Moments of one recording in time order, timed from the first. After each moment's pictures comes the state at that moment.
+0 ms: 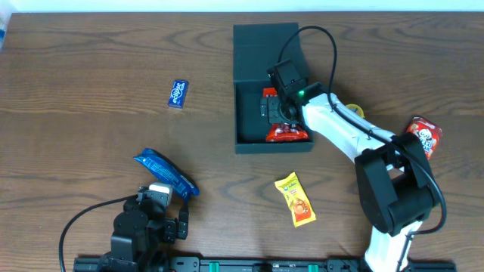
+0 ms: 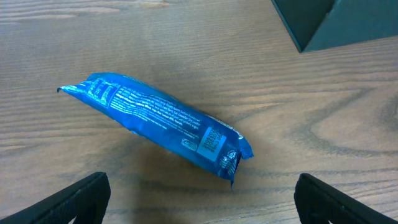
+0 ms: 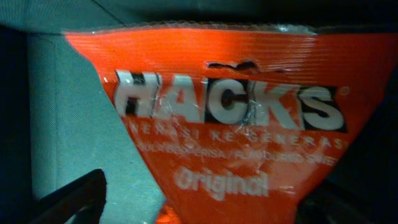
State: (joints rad) left arm -0.19 0.01 0.32 -1.00 0.03 0.01; right arm 0.49 1.99 1.38 -0.58 0.07 0.42
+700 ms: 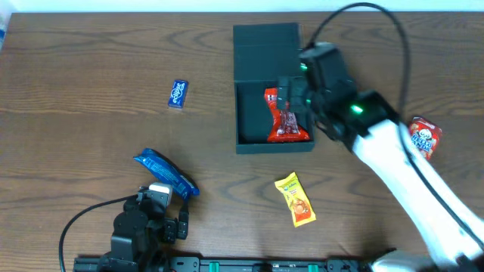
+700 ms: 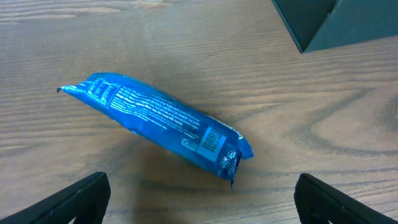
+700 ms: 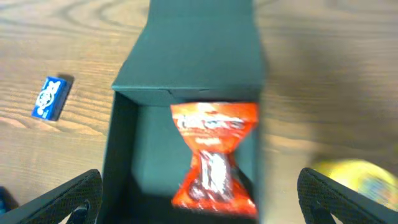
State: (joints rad) left arm -0.19 0.01 0.32 -1.00 0.03 0.01; right arm 0.49 1.48 1.38 -0.73 0.16 0.42
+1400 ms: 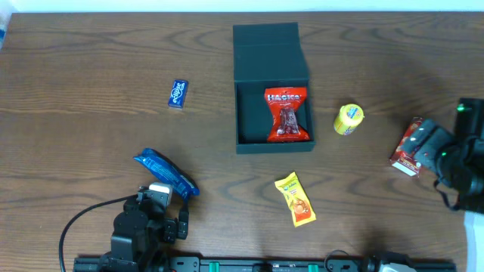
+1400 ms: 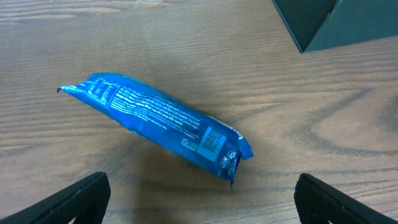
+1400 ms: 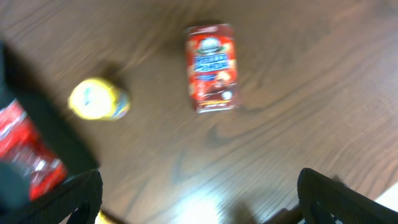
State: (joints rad) left arm -0.19 0.01 0.32 -1.00 0.03 0.01; right arm -0.14 1.09 1.35 -1.34 0.24 0.54
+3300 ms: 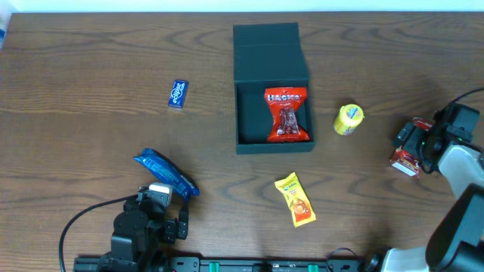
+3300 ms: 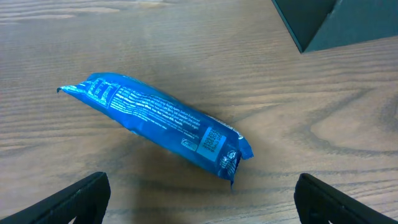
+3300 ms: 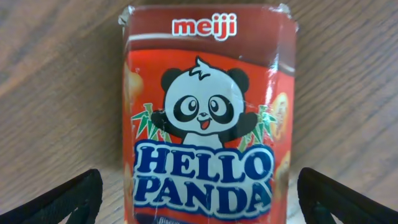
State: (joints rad) left arm -0.19 0.01 0.32 -1.00 0.03 0.01; right arm -0.43 1.63 0.83 -0.34 0.00 0.17
